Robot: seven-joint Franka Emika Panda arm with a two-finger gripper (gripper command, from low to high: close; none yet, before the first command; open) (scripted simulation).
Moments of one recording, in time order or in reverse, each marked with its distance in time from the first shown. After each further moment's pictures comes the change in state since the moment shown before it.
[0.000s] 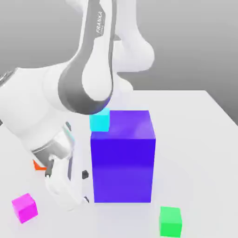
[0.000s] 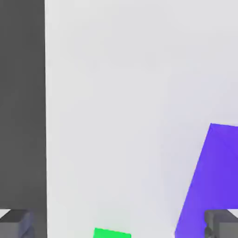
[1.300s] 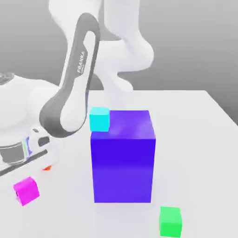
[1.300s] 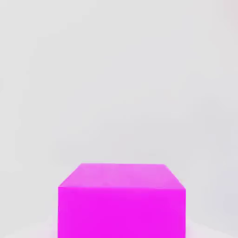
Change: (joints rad) arm 0.224 -0.013 -0.337 -0.076 -0.358 0.280 0.738
